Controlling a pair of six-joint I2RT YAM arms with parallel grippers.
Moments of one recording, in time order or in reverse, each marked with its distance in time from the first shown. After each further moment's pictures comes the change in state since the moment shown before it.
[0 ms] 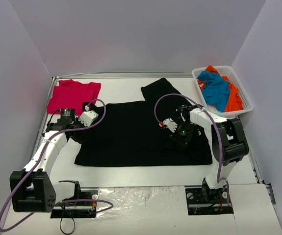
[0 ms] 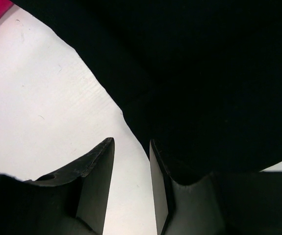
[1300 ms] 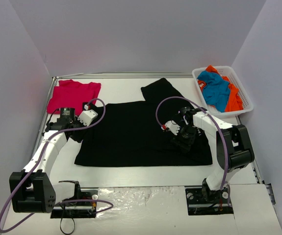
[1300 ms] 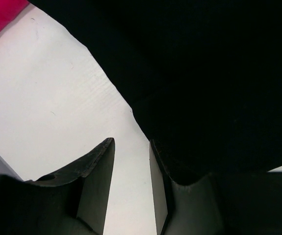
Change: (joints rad) left arm 0.000 -0.010 0.018 -0.008 -0.034 0.009; right arm -0.010 -0.103 -0.074 0.005 0.059 -0.034
